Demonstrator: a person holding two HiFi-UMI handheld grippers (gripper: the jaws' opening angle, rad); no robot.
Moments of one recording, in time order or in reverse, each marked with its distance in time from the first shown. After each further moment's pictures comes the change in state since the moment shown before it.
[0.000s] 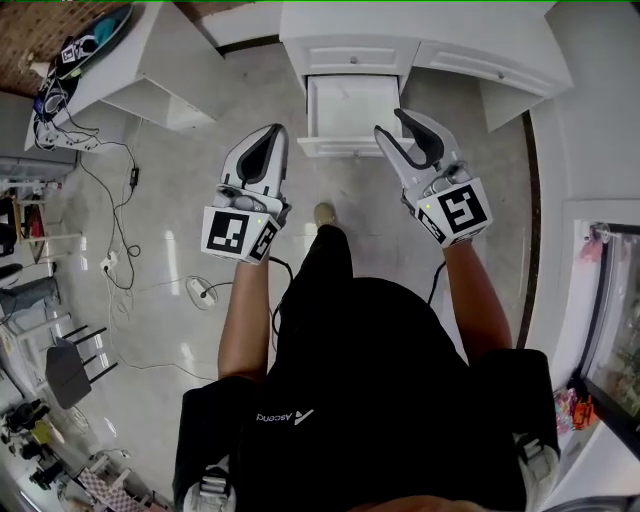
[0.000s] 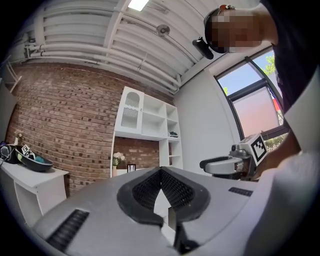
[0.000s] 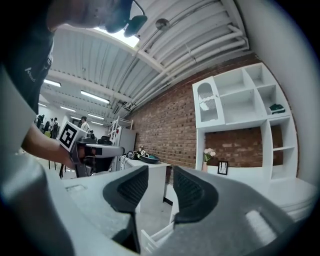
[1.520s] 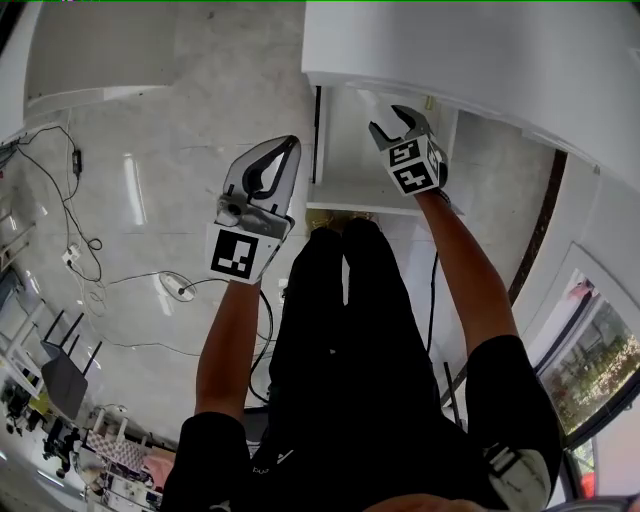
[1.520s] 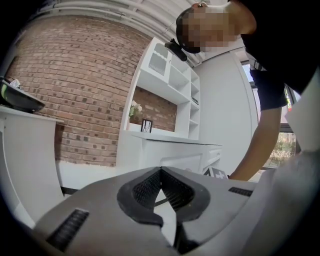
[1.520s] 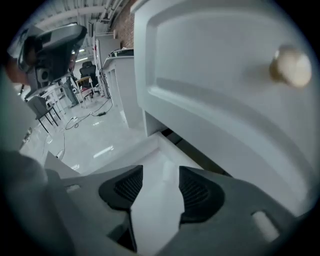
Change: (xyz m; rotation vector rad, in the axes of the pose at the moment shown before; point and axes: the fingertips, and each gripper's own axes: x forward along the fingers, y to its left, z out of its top) left arm 0.227 0.321 -0.373 -0.177 0.271 -0.038; right arm 0.376 -0.154 -0.575 0.011 1.012 0.070
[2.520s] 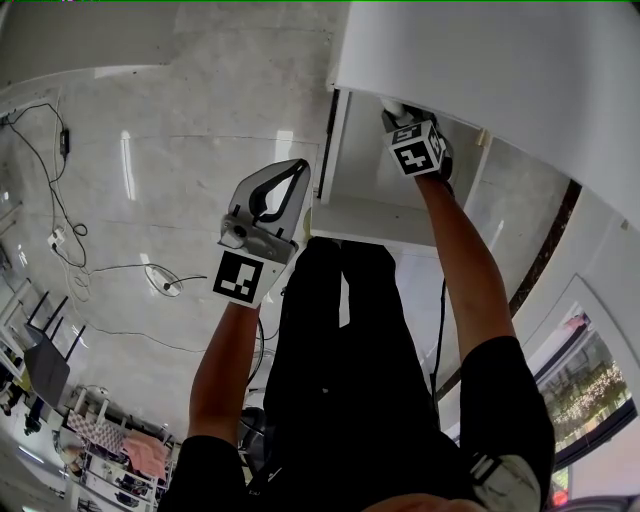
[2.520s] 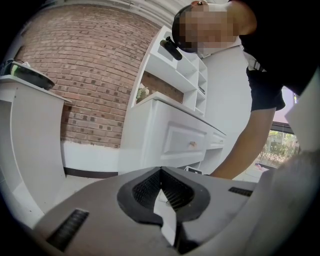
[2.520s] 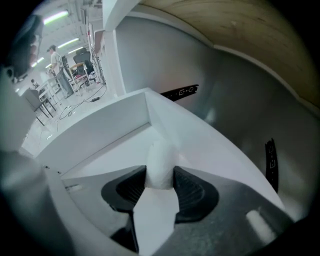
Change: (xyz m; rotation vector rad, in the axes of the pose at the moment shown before) left arm 0.004 0.022 -0.119 -0.059 0.097 0.022; right arm 0.149 -0.015 -0.058 -0.005 0.137 0.001
